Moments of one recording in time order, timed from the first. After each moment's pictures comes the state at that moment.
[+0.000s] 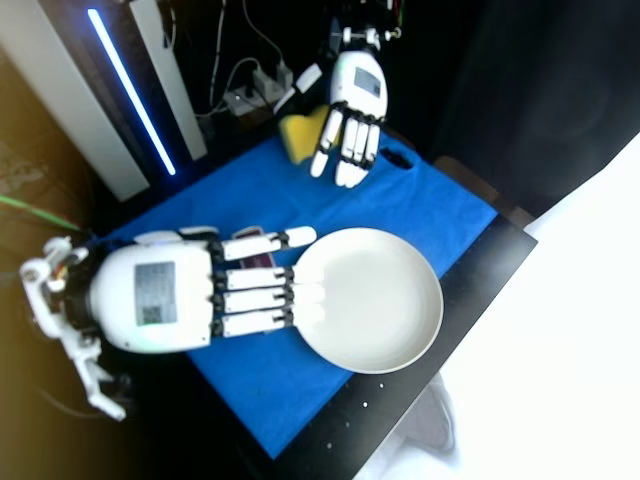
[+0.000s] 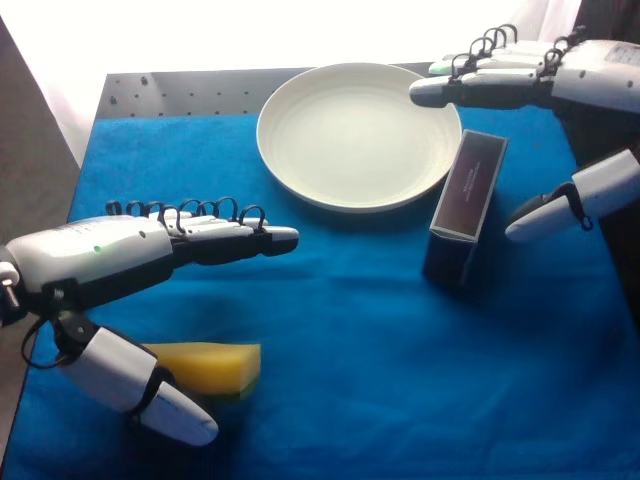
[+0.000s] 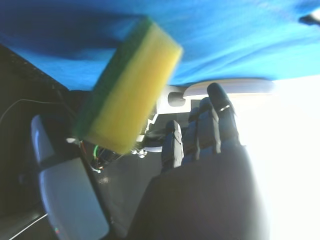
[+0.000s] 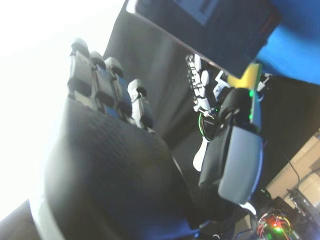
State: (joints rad) left arm 0.94 -0.89 1.04 0.32 -0.72 0.51; right arm -0.67 -1.18 1.64 -0.80 0.86 0.11
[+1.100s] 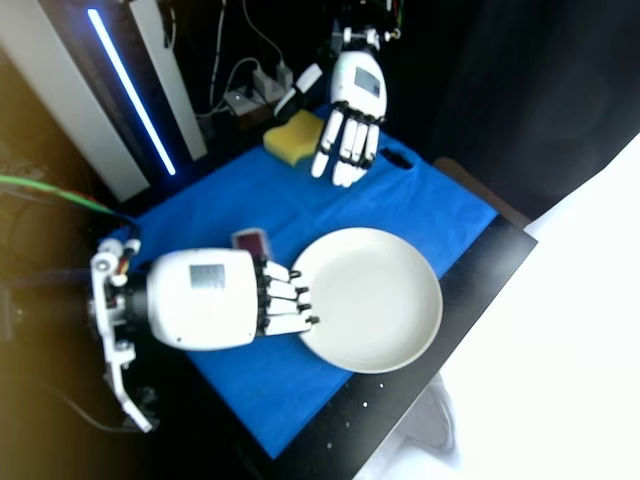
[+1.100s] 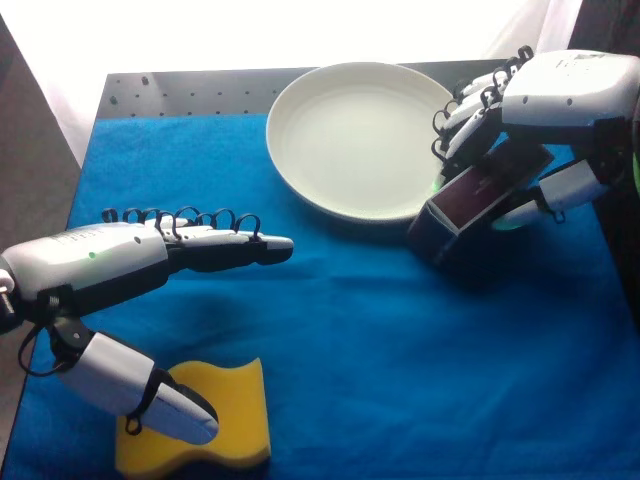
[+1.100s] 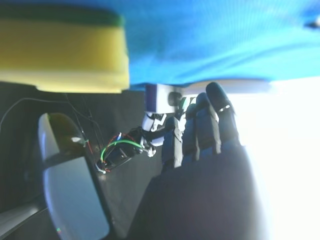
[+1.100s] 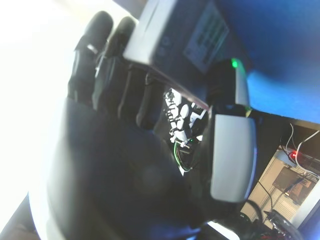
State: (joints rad) left arm 0.96 -0.90 1.04 0.29 -0.74 0.50; right arm -0.59 -1.24 1.68 -1.09 0.74 0.20
